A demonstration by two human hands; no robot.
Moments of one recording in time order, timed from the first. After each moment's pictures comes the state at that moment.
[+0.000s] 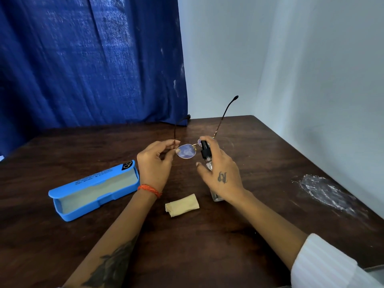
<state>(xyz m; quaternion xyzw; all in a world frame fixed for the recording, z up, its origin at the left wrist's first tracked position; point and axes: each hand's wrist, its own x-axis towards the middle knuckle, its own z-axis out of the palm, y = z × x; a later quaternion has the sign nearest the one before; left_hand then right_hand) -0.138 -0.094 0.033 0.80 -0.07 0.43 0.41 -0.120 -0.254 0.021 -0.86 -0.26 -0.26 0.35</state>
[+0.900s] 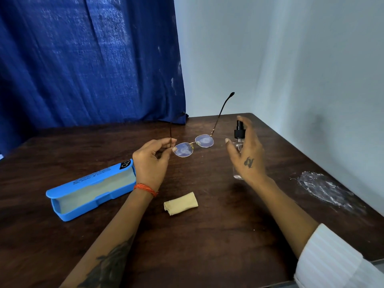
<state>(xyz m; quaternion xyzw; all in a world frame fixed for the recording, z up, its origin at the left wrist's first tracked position) -0.139 -0.091 0.033 0.80 -0.07 0.43 0.41 -0.091 -0.302 0.032 -0.82 -0.17 -0.37 0.40</state>
